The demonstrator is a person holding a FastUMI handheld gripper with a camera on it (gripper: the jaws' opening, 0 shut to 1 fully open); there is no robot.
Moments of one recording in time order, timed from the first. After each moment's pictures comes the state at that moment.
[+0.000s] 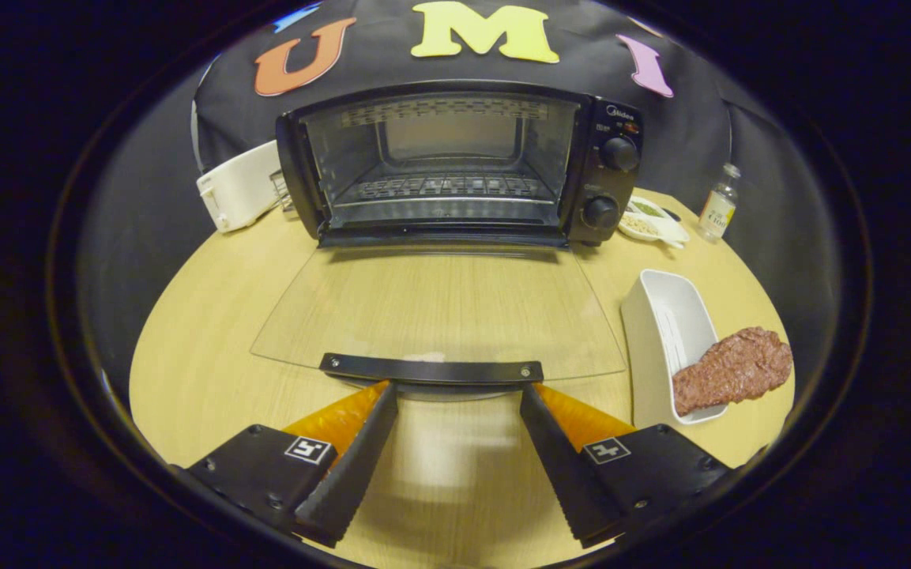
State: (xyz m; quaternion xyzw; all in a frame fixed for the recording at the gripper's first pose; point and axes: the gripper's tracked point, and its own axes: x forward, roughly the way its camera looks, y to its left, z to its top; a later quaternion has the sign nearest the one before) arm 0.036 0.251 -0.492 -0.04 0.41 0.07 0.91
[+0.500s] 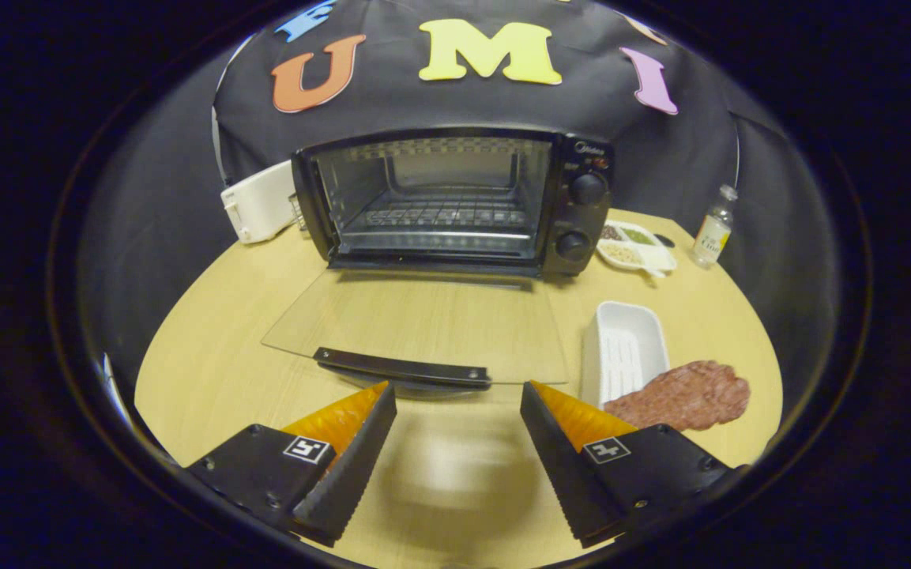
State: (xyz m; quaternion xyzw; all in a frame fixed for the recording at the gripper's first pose) arm 0.031 0.197 -0.422 -0.06 0.35 0.11 0.93
